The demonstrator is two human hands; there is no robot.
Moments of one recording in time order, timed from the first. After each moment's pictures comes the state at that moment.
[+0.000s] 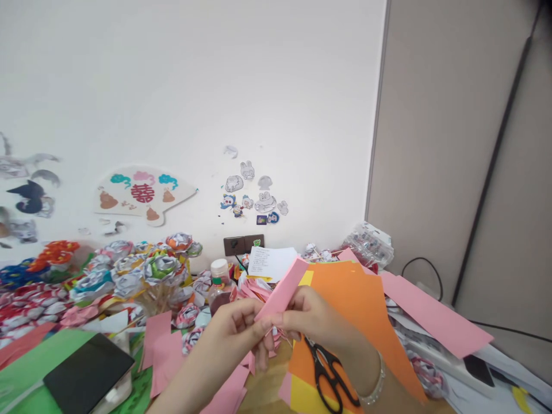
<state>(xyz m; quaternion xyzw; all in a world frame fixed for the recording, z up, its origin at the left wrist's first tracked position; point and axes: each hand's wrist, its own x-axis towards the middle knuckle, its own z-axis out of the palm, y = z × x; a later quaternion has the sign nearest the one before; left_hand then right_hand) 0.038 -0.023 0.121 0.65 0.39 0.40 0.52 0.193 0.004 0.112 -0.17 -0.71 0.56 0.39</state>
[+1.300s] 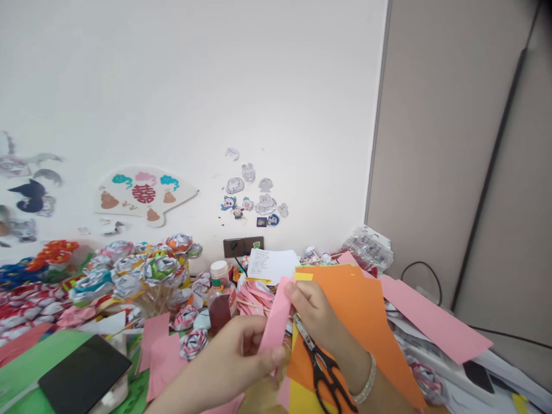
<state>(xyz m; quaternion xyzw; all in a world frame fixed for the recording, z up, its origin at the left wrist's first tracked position) 0.040 -0.027 0.117 0.71 0.37 0.30 0.51 0.189 0.023 0.093 -0.30 -0.72 0.31 0.54</state>
